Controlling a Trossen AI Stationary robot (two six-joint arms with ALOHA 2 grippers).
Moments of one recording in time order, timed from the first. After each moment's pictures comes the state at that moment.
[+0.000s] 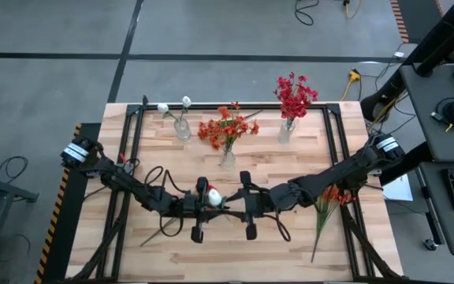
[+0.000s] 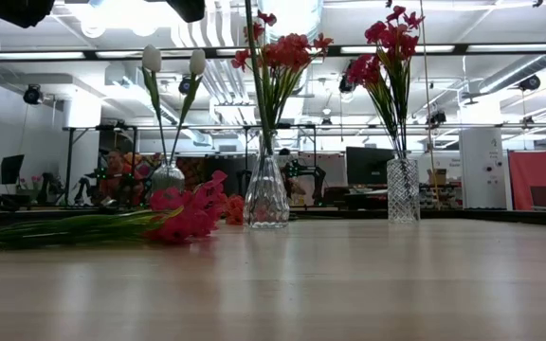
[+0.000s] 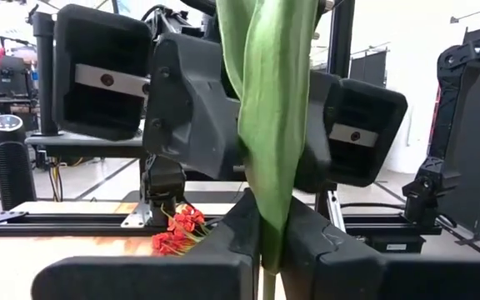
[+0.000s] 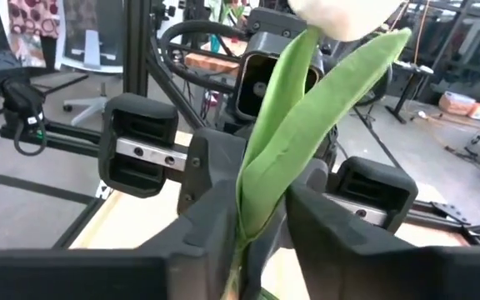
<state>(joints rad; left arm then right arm) -0.50 1.60 0.71 1.09 -0.44 0.02 0.40 1.64 1.18 0.35 0.31 -0.15</state>
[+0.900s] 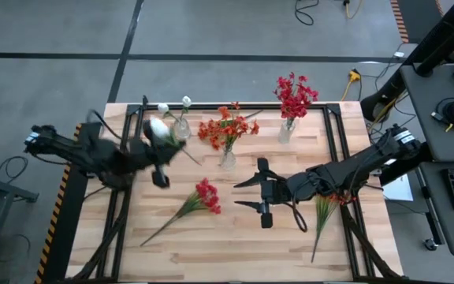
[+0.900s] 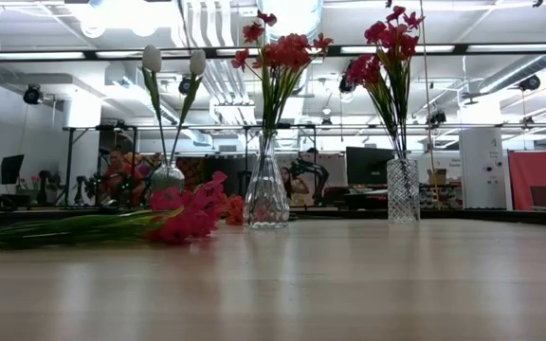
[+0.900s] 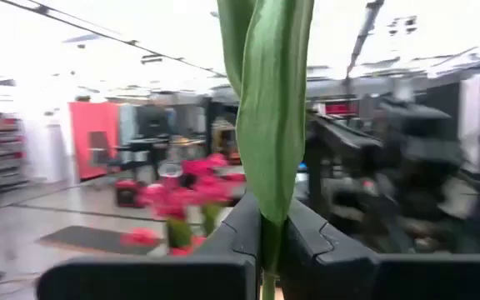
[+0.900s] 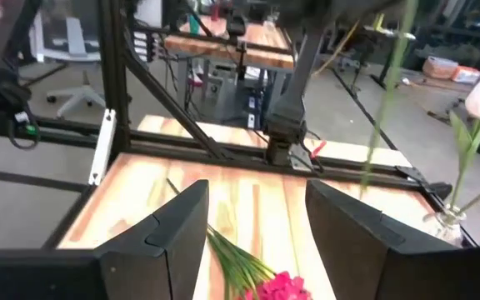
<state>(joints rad) -0.33 0.85 0.77 0.39 -0.60 0.19 0.40 1.44 1.17 0.08 0.38 -0.06</state>
